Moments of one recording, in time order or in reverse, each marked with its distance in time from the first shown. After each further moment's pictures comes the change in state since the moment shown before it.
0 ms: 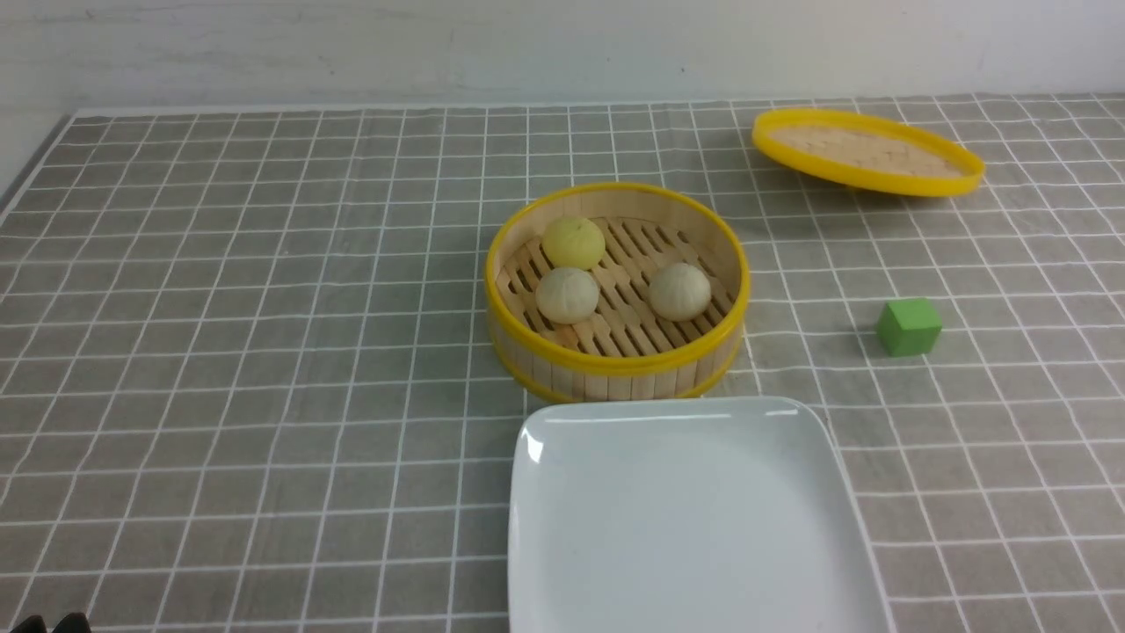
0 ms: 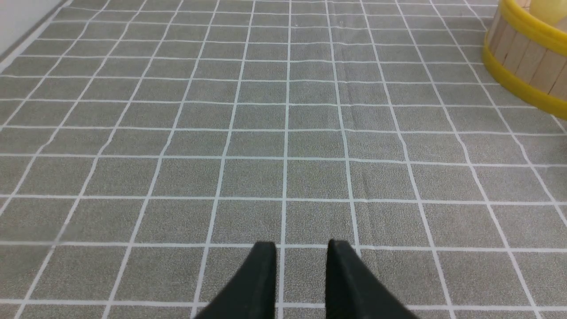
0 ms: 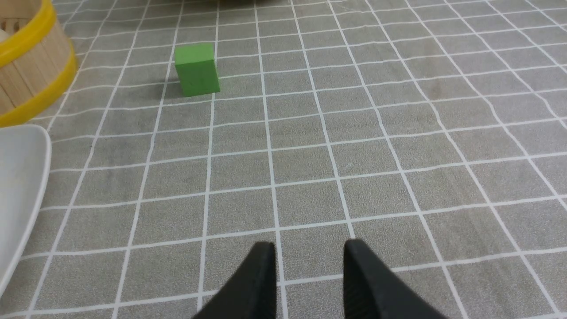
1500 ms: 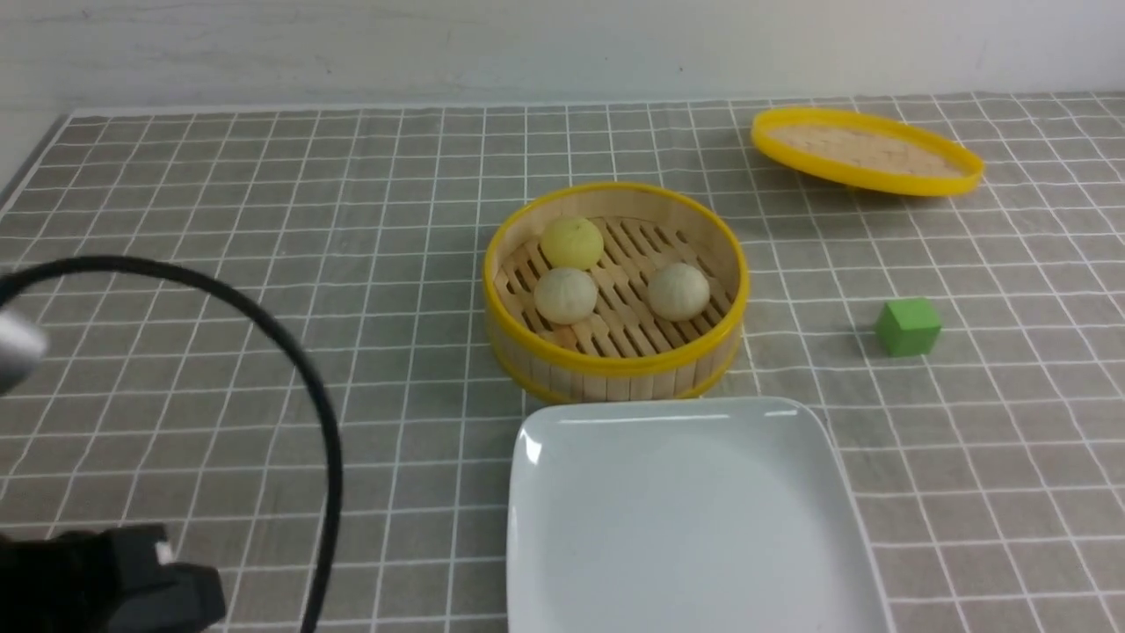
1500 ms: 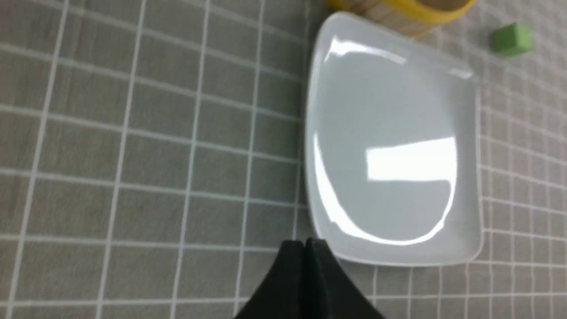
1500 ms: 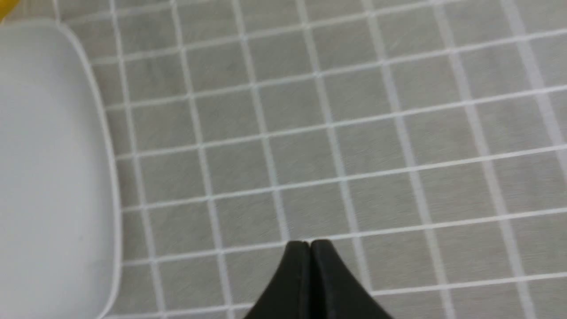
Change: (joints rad) right arm -0.001 0.896 -0.736 0.261 0.565 -0.125; left arm 0.000 0.685 -0.675 -0.635 0.648 -0.031
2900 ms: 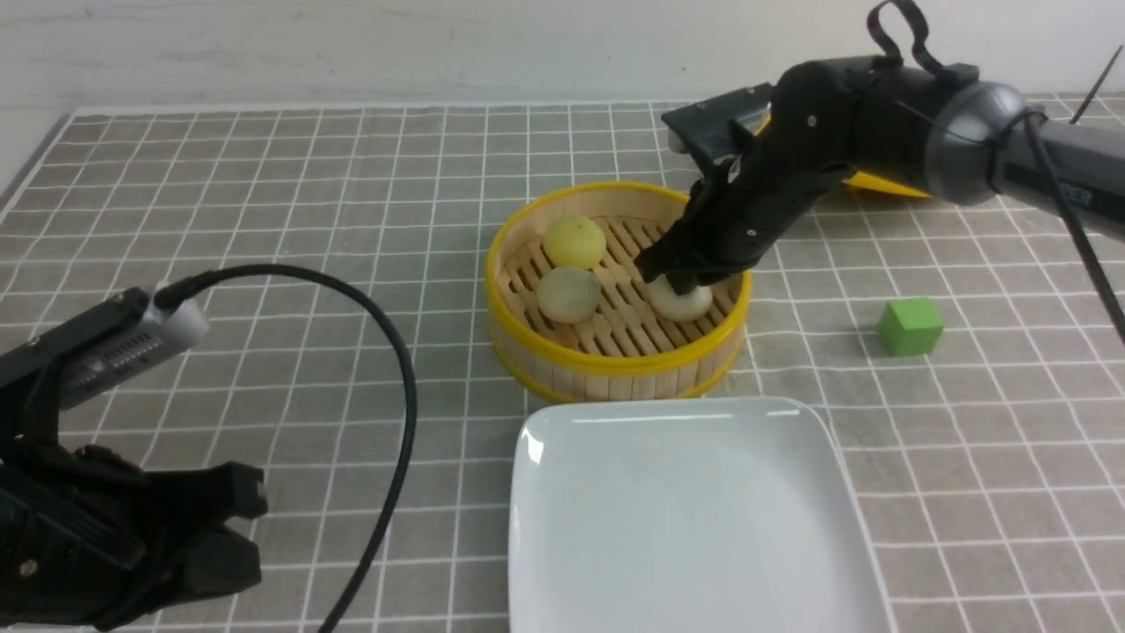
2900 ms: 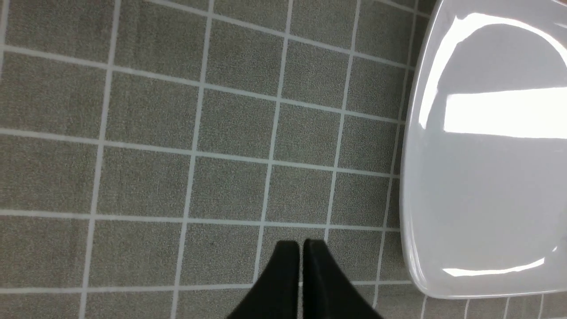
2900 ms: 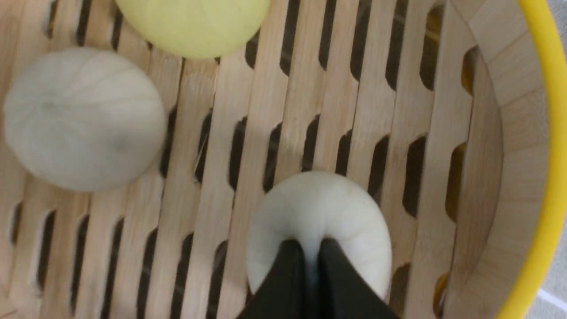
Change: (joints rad) right arm 0.421 1.248 -1.063 0.050 -0.206 -0.254; left arm 0.000 0.294 -0.001 0.041 -0.131 0.133
